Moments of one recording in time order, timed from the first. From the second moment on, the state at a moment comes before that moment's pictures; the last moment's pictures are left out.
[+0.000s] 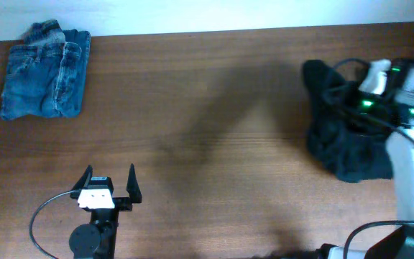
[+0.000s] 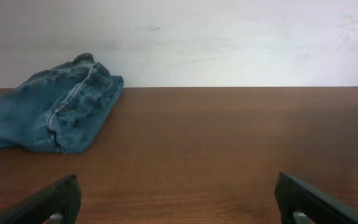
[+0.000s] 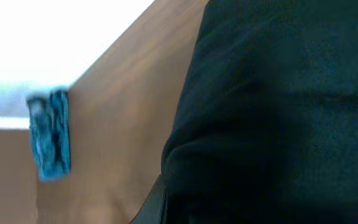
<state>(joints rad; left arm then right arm) 0.02 0.01 0.01 -0.07 0.04 -0.02 -0.31 1.47 1.22 -0.66 -0.63 0.36</state>
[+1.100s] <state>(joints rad) 0.02 0.01 0.01 -0.07 0.04 -0.02 0.54 1.65 1.22 -0.44 -0.14 0.46</state>
